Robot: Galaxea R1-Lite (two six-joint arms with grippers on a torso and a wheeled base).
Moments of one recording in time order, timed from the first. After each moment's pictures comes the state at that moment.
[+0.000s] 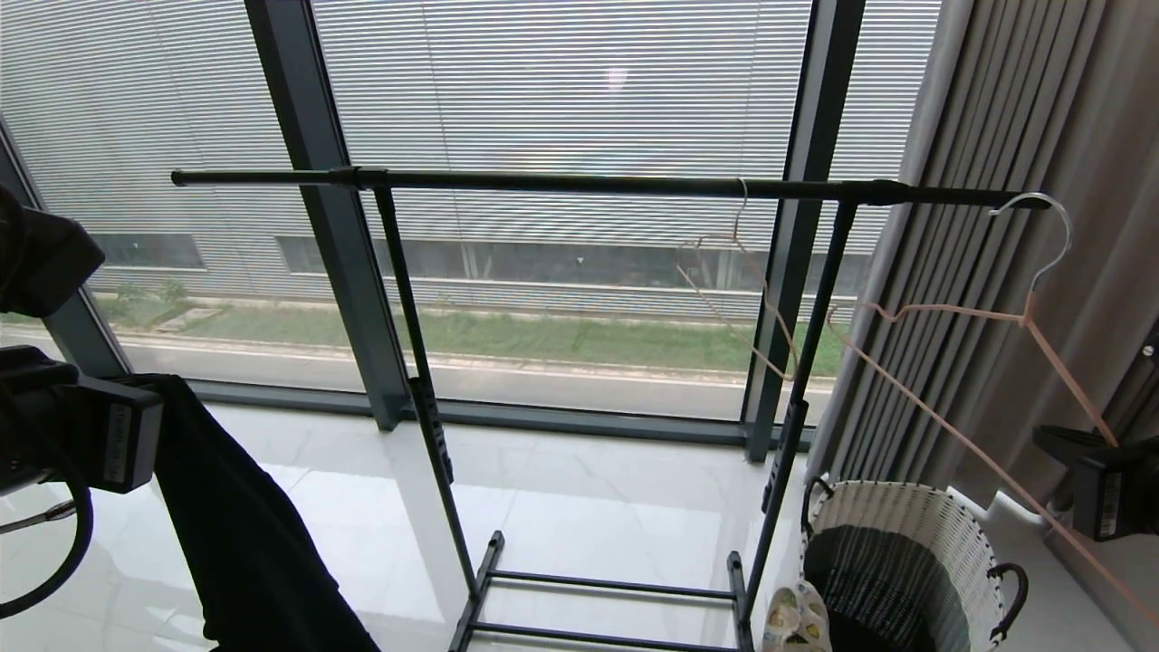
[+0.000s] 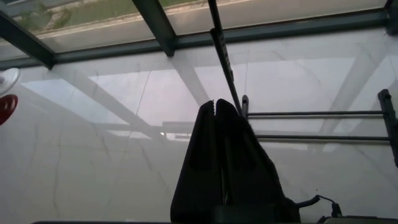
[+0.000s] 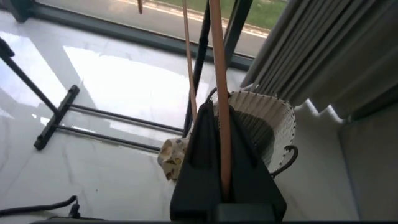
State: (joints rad) left arm -0.20 1.11 -0.87 0.20 0.28 0.22; right arm 0.40 1.09 -0.53 -0.23 -0.24 0.02
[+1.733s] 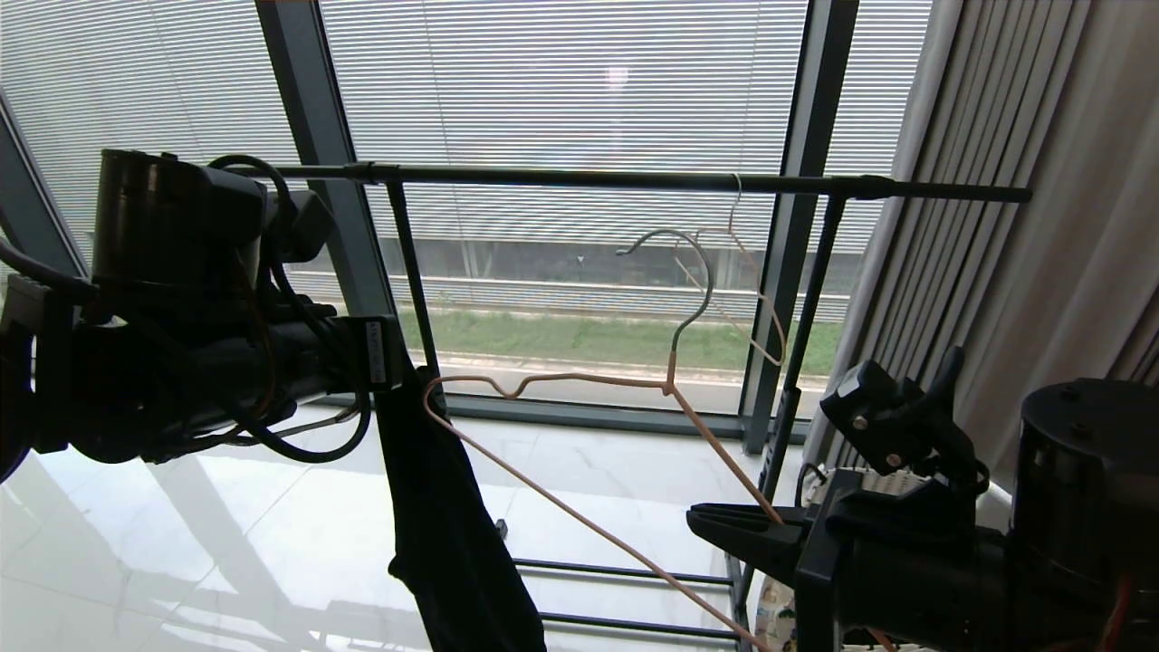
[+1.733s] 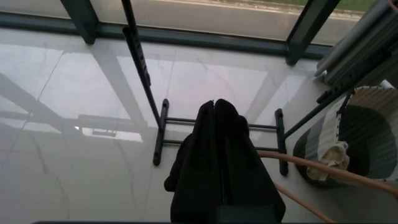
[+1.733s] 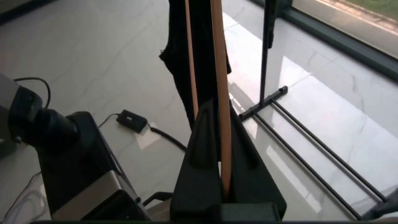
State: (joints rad) left arm -0.40 1.48 -1.02 0.01 0.27 -0.17; right arm 1.00 1.49 -0.60 -0.63 0.10 0.27
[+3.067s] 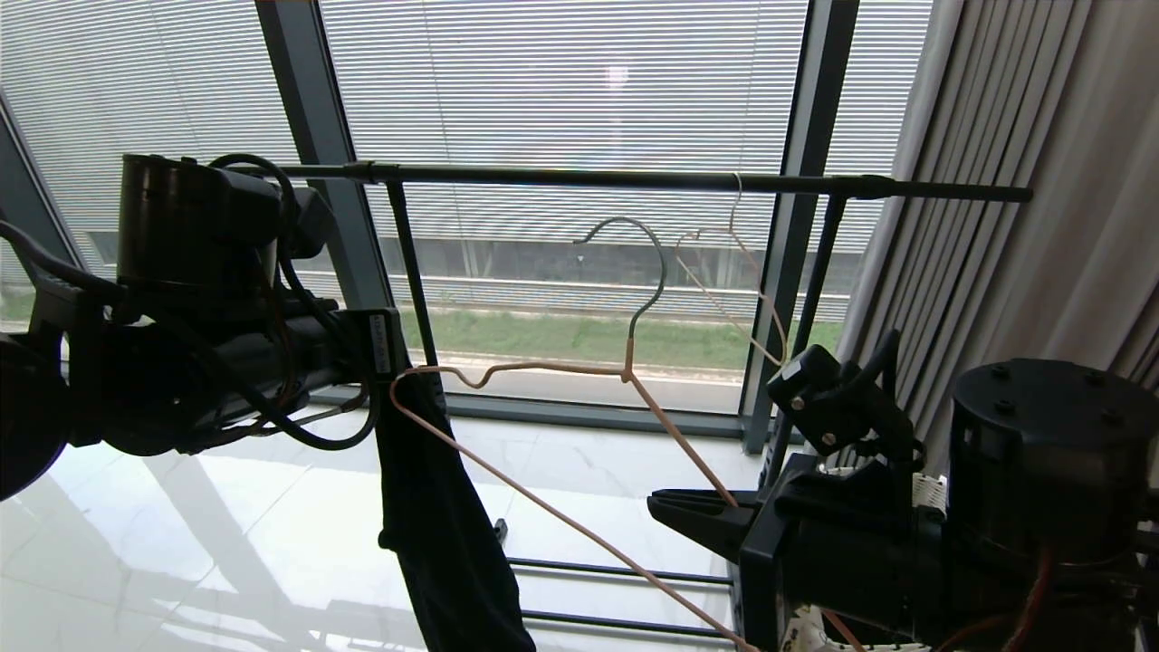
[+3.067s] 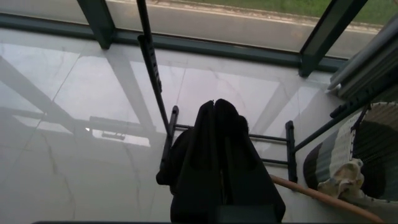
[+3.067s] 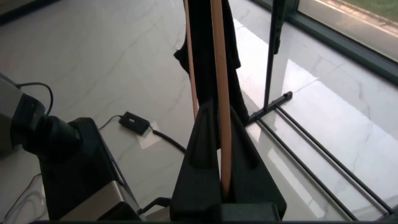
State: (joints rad) left arm -0.40 1.51 -1.01 -0.04 0.34 -0.17; right arm 1.02 1.56 -0.68 -0.63 0.10 0.26
